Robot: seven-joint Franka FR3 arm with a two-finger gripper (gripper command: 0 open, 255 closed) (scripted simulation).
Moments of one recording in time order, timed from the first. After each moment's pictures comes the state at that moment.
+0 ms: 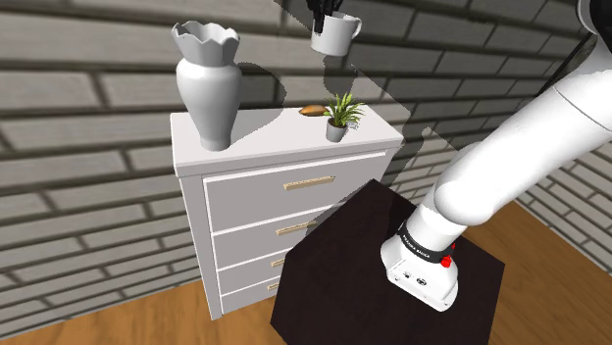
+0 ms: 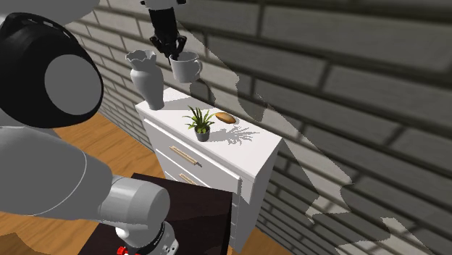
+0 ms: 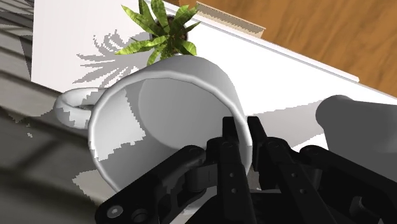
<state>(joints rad) 0.01 -0.27 0.05 -1.76 -0.03 1.46 0.11</state>
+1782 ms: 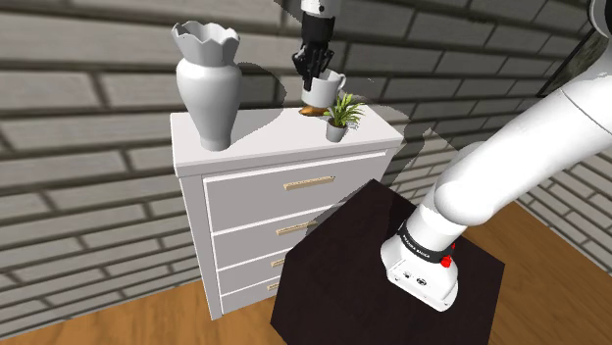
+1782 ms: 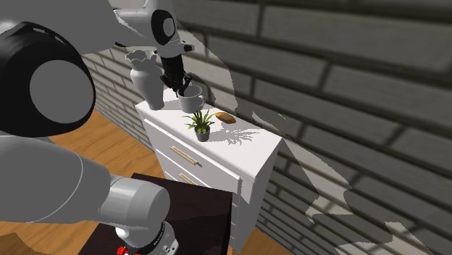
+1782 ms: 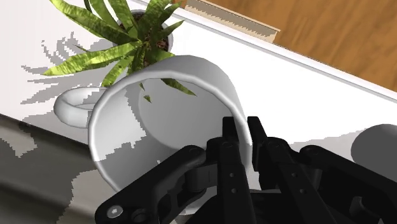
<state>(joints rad) 0.01 -0.32 0.05 -2.17 -0.03 1.83 0.12</state>
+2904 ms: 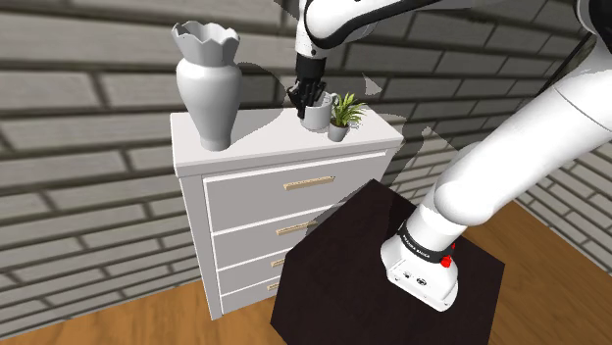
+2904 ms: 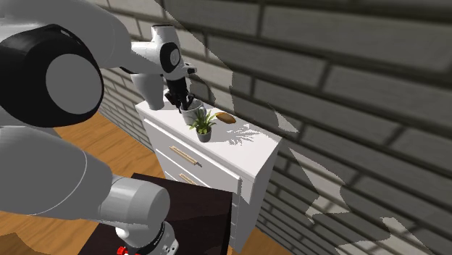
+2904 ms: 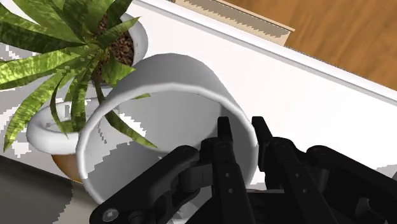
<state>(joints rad) 0.01 -0.27 0.06 -2.35 -0.04 2.06 0.13</state>
